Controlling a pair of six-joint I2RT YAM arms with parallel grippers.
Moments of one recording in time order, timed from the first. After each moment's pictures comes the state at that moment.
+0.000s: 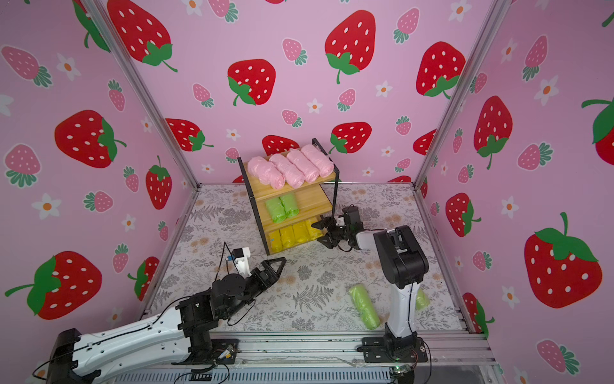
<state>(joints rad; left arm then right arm) -1.08 0.78 0.48 -0.02 -0.41 -1.25 0.34 1.97 1.05 0.24 -0.71 1.33</state>
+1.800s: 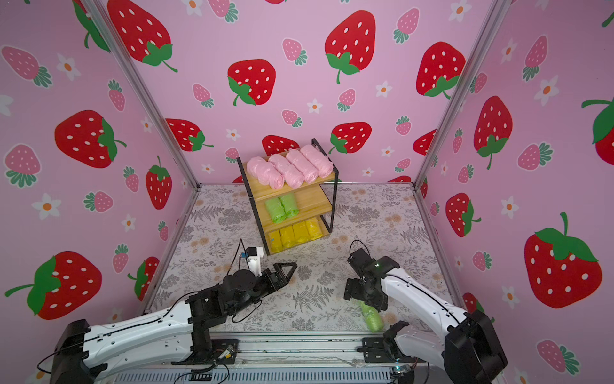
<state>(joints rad) -1.08 0.89 0.53 -0.02 -0.28 -1.20 0.61 1.14 0.69 -1.10 0.01 0.87</state>
